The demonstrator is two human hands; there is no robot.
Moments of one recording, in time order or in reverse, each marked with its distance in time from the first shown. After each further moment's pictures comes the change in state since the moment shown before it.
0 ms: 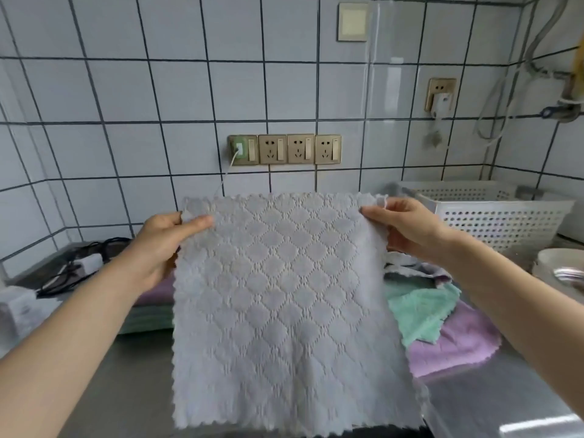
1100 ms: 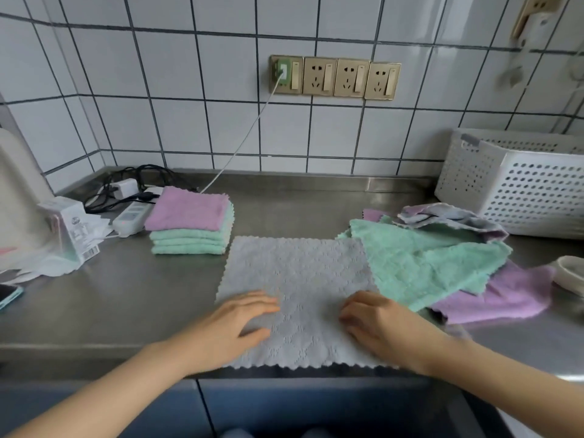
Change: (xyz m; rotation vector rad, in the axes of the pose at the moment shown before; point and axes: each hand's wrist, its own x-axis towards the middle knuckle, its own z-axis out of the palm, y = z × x) left_hand -0.107 -0.169 -0.034 1.049 -0.660 0.189; right_hand -0.094 0.171 0.092 -1.230 -0.476 -0.362
